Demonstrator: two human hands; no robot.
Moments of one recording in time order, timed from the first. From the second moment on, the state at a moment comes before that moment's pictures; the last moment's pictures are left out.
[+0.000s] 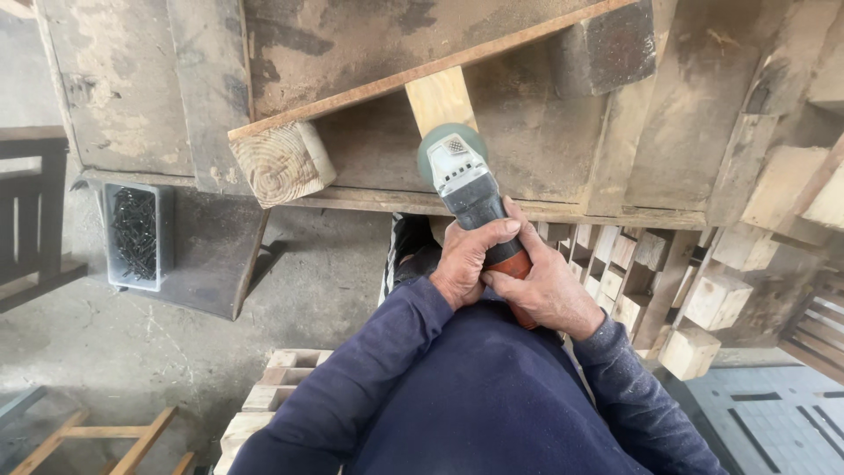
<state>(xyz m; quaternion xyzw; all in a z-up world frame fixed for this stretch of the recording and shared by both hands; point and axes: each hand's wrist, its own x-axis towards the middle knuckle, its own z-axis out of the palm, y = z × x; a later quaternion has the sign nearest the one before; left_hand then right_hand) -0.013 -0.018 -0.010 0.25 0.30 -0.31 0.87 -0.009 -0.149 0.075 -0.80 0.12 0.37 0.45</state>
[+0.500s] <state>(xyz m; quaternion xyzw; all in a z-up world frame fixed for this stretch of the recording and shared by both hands) 0.012 -0.054 -0.005 0.28 0.34 -0.34 0.83 0.001 -0.187 0.059 -0.78 0.14 0.38 0.48</state>
